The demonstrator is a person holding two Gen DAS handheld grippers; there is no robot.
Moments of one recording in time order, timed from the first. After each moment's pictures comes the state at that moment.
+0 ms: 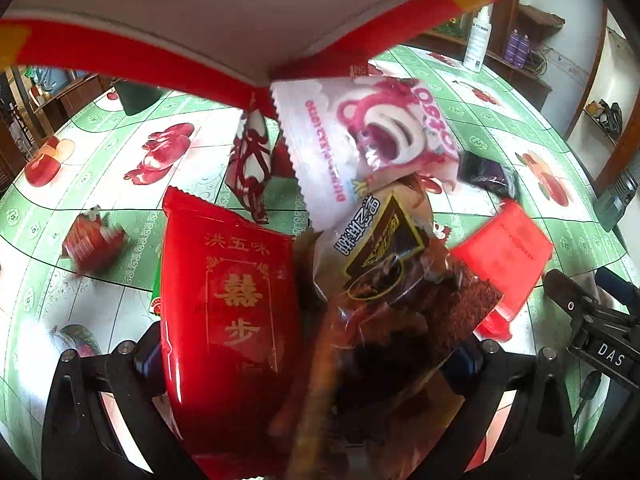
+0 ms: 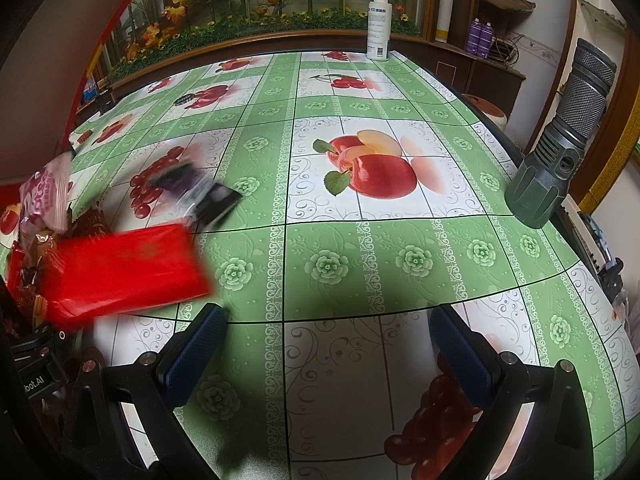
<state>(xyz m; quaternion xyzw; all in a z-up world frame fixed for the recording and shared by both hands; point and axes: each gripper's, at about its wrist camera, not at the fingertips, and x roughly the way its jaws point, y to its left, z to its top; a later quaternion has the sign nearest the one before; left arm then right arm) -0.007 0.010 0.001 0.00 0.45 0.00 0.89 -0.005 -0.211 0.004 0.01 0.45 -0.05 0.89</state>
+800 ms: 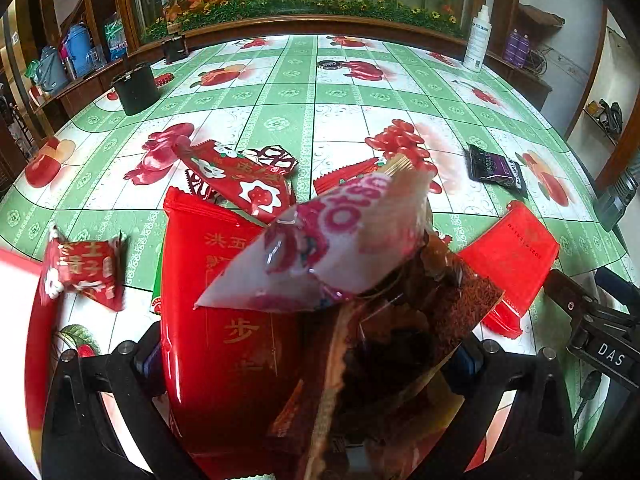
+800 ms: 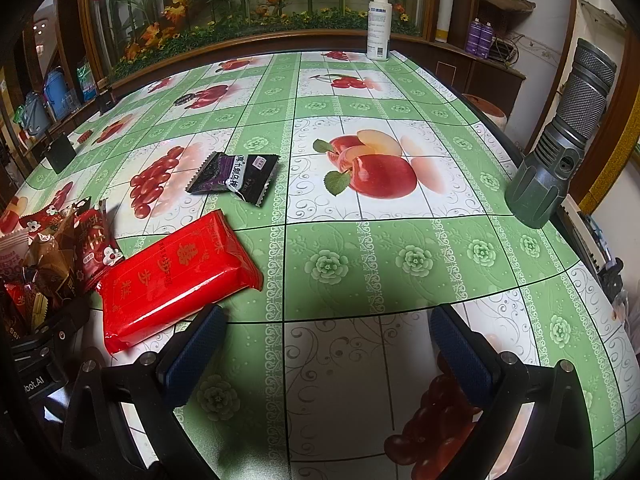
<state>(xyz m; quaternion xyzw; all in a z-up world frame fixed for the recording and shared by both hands) -0.001 0.008 0.003 0.00 0.45 0.00 0.89 -0.005 -0.211 0.004 0.01 0.45 -0.05 0.89</state>
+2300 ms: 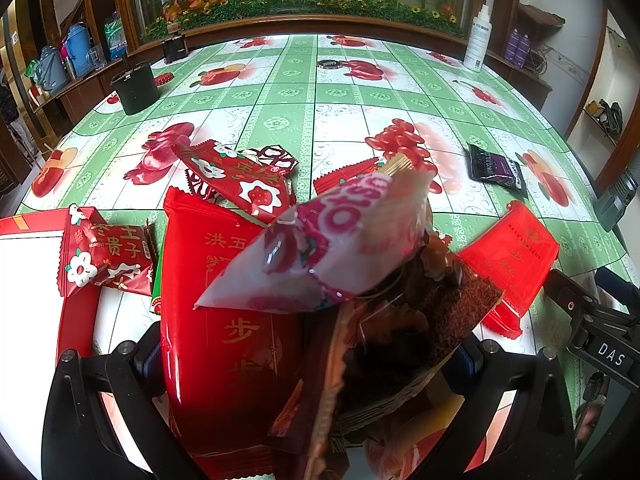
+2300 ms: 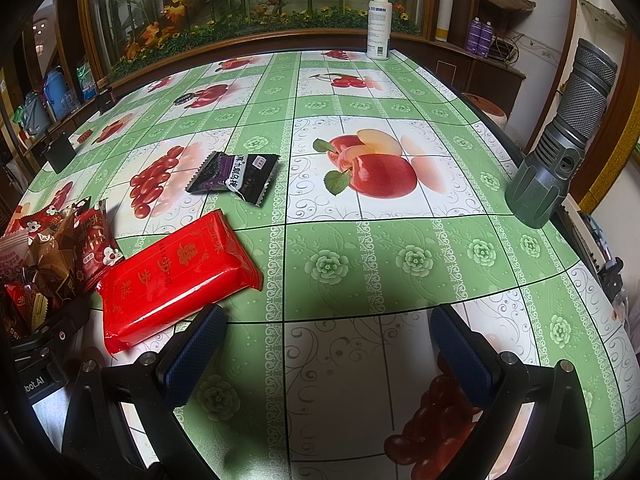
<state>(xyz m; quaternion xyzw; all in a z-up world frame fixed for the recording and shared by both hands) 0.001 0.004 0.001 0.00 0.45 0.00 0.89 -0.005 -0.211 0.004 0.01 0.45 -0.05 0.89</state>
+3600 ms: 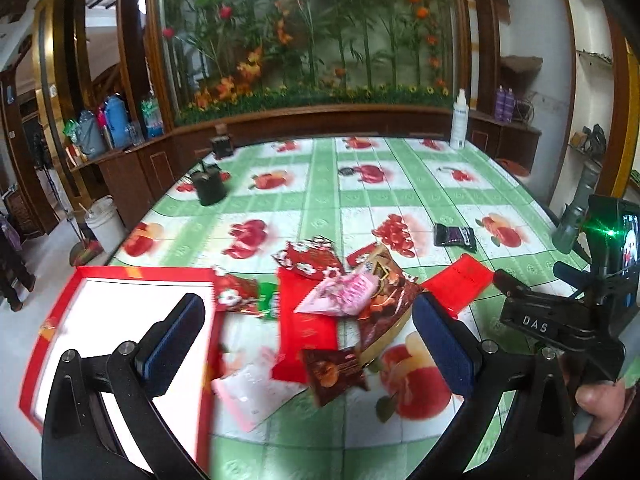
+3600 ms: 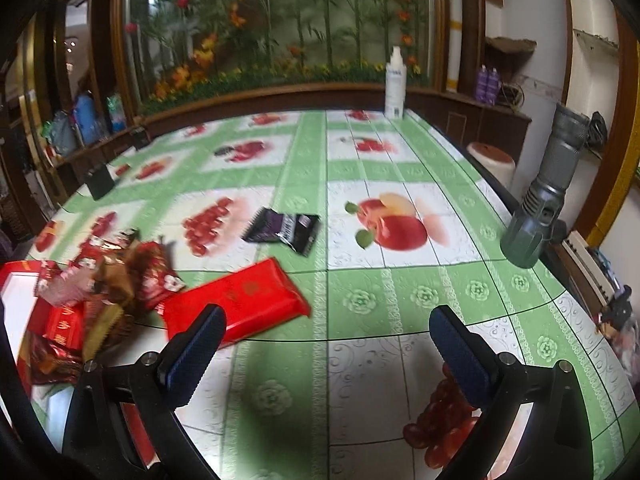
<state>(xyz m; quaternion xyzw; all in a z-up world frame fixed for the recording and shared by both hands) -0.108 0.025 0.103 0.03 0.30 0.03 0.95 -0.044 -0.196 0.039 0.02 0.34 -0.01 0.94</state>
